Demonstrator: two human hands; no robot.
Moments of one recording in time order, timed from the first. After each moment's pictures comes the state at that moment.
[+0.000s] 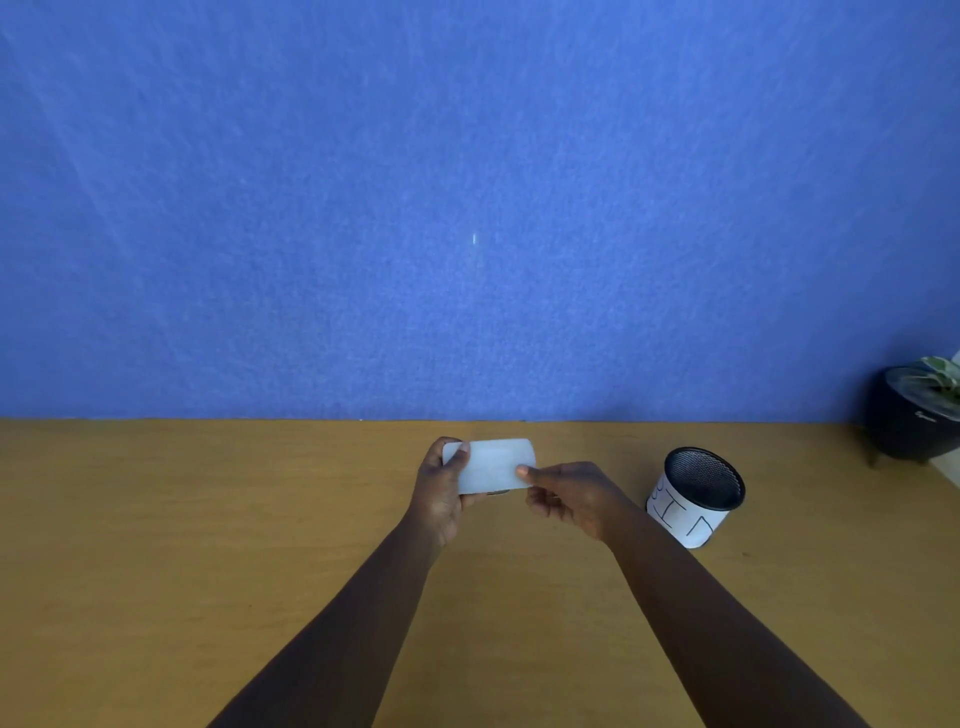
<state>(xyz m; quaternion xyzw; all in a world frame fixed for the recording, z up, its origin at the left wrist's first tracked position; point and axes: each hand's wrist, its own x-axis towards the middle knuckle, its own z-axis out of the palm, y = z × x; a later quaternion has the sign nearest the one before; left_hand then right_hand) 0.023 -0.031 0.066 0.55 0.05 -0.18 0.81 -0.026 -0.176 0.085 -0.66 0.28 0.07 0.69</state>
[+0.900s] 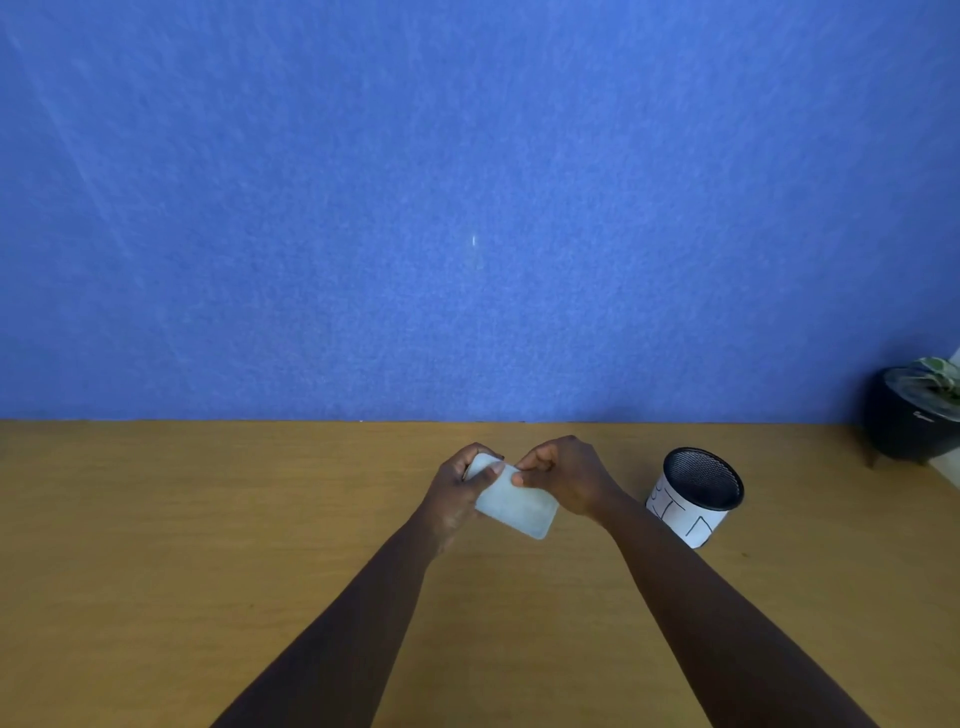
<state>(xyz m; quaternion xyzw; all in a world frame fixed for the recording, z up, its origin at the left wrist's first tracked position) 0.021 -0.028 0.059 0.67 -0.13 -0.23 0.69 -0.017 -0.179 0.092 -0.89 0.11 0.01 0.44</state>
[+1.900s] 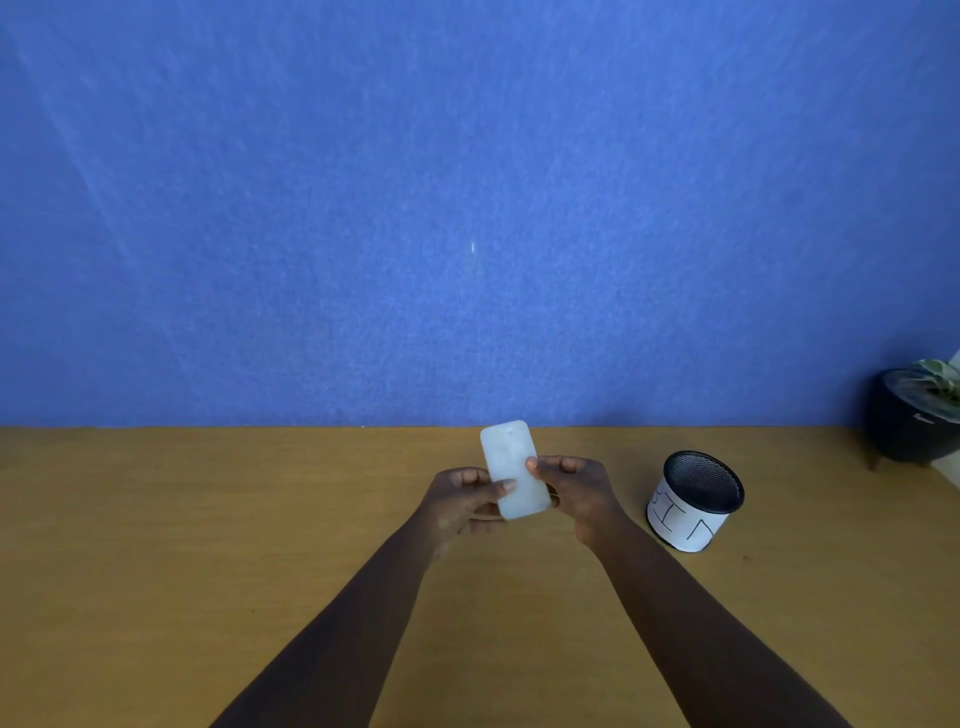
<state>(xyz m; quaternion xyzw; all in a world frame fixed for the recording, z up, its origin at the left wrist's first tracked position) 0.017 -0.024 0.068 0.66 -0.03 -0.30 0.69 -0.026 -0.171 0.076 -0.64 0.27 -0.06 0.72</state>
